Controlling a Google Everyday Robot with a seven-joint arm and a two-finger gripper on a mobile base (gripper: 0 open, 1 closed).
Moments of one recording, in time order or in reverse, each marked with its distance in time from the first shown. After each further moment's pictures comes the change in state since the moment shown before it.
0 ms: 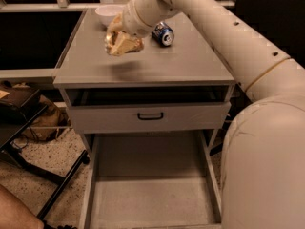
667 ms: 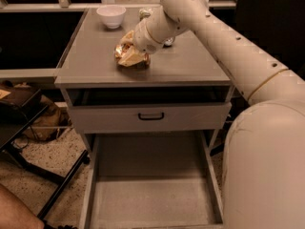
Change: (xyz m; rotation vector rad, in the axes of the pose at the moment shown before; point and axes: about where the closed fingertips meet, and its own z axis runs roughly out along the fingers) arm 0.052 0.032 0.023 -0.067 -0.004 0.147
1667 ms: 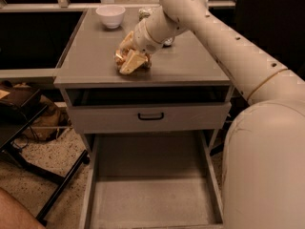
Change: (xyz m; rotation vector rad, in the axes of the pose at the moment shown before) arm 0.000 0.000 0.000 0.000 0.000 0.000
